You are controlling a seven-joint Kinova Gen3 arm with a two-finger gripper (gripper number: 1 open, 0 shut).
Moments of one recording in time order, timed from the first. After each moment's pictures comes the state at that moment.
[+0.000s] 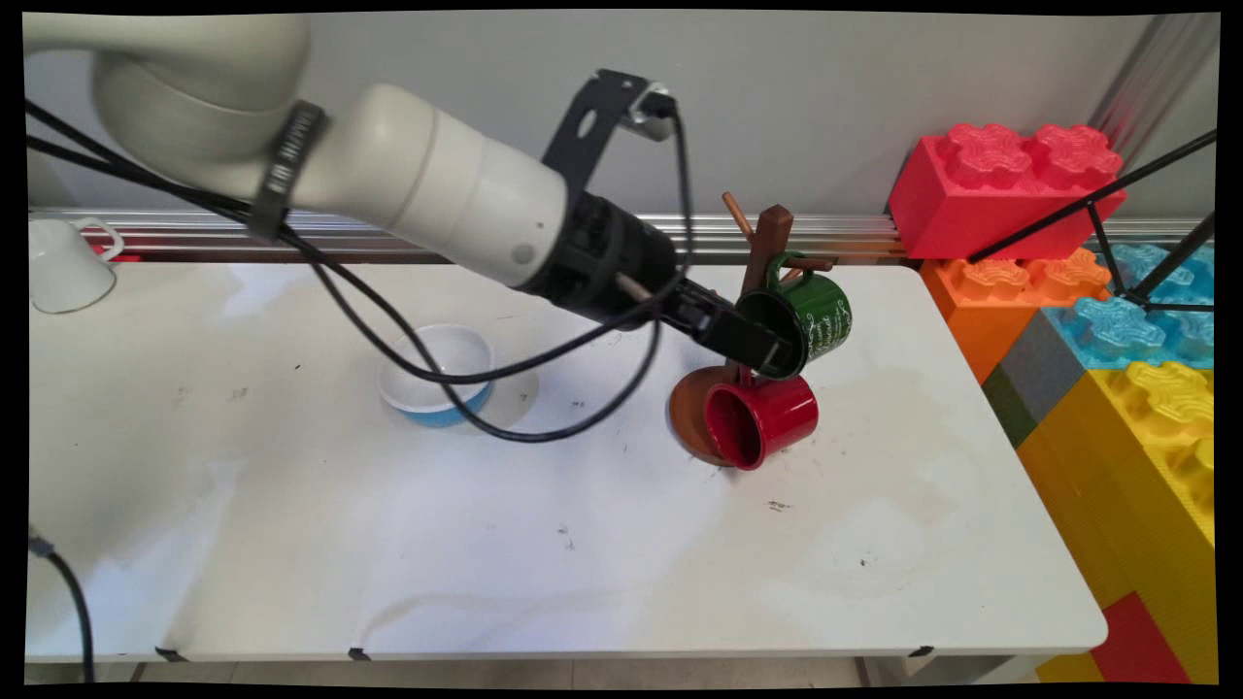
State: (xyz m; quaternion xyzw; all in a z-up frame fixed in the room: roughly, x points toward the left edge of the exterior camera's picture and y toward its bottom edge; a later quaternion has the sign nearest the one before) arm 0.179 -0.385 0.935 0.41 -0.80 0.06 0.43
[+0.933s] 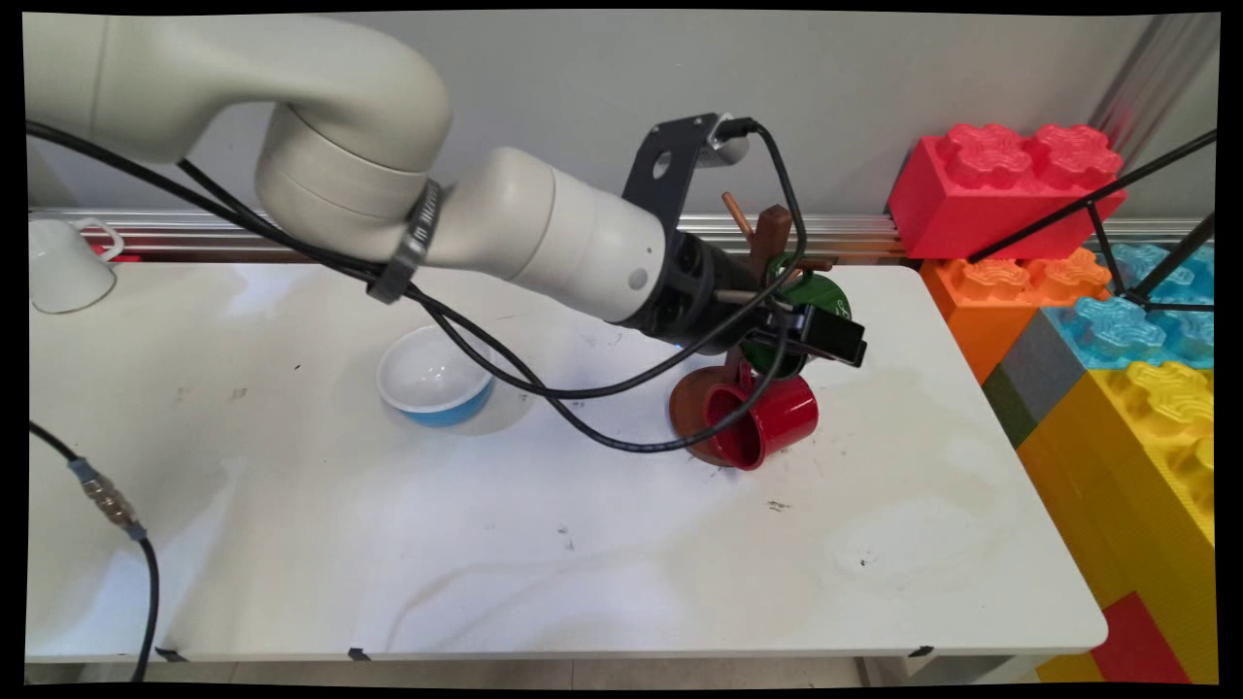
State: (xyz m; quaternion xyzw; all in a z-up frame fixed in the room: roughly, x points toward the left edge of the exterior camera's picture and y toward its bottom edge) arm 0.128 -0.405 0.902 0.52 -0.73 0.01 0.45
